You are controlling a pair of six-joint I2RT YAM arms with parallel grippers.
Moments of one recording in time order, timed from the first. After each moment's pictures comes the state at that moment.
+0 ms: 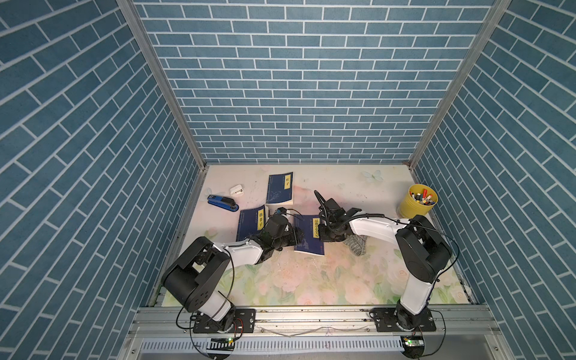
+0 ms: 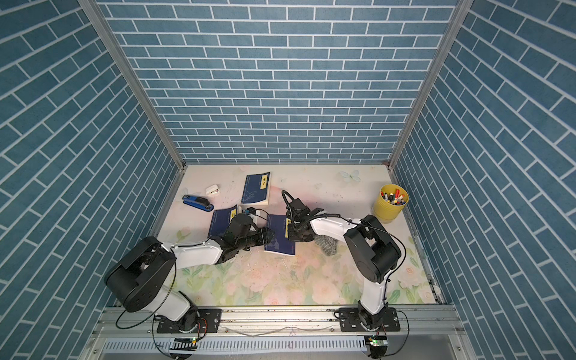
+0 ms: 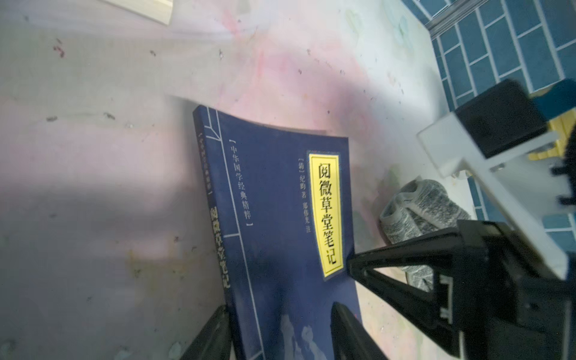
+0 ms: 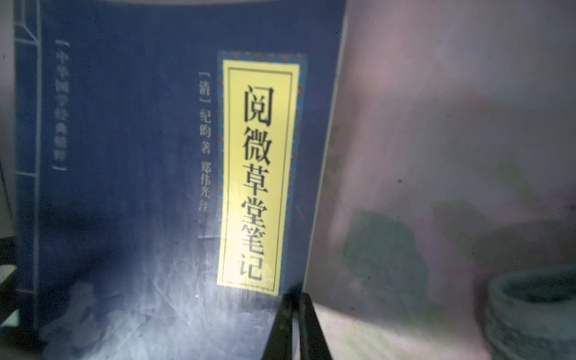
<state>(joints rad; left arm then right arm) -0.64 1.55 0.59 0.30 0.15 -0.73 0.76 1.82 1.12 -0.50 -0.11 0.59</state>
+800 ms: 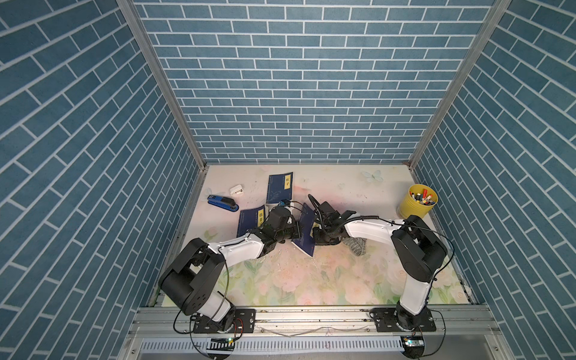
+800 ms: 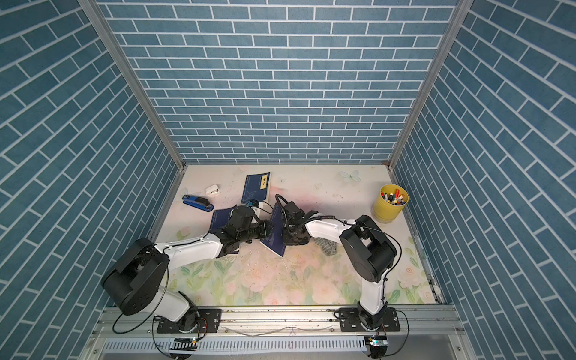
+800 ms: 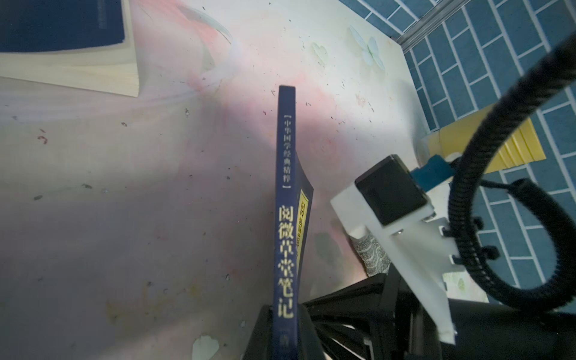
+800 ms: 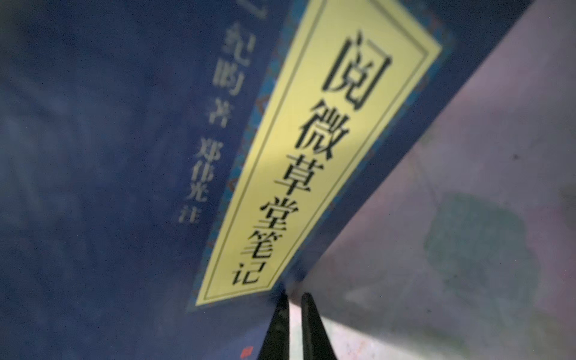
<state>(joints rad) -0.63 1.51 0.70 0.16 0.15 -0.66 0.81 1.84 1.13 -0.48 -0.15 0.63</state>
